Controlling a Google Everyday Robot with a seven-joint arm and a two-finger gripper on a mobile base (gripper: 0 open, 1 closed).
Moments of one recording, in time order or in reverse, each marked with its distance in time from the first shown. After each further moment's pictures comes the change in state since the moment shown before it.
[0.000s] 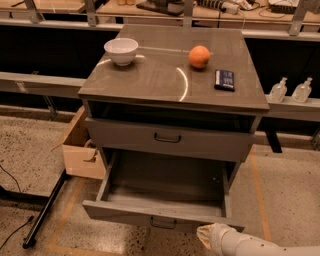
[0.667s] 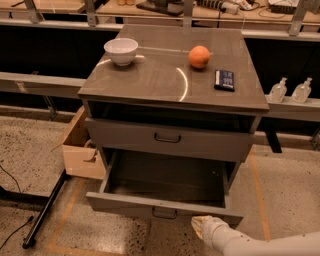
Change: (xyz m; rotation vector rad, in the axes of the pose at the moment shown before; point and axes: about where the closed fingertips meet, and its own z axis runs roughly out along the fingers) arm -0.006 -0.031 0.027 0.135 0.030 -0.021
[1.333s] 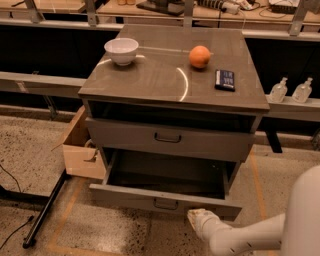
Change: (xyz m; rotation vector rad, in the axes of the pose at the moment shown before) arm 0.007 -0.013 0.044 0.034 0.073 -0.095
